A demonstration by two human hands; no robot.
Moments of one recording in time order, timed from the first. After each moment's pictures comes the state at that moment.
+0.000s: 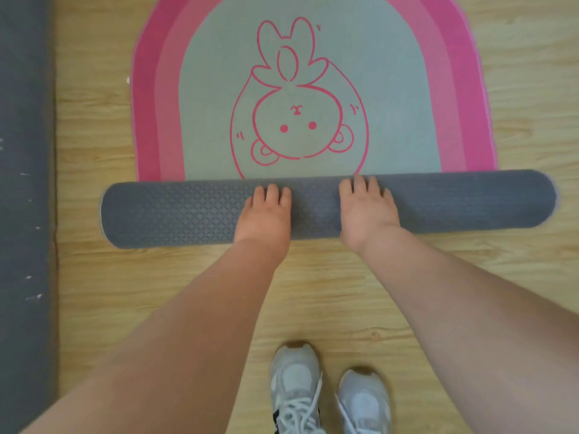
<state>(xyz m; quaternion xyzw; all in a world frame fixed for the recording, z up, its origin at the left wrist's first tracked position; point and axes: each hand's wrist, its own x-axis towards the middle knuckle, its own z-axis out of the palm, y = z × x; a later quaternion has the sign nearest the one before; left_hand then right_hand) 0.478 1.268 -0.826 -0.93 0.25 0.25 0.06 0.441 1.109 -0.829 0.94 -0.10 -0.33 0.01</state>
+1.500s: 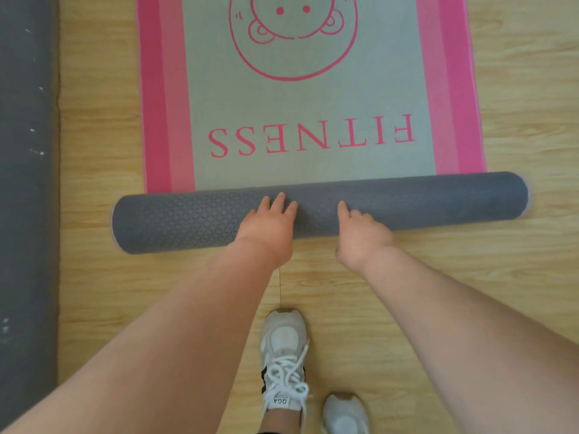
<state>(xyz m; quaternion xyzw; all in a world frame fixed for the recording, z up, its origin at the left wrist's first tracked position) 0.186 1.359 -0.795 -0.88 0.25 0.40 0.04 0.127 1.207 -0.803 0.91 -0.12 -0.40 -0.05</state>
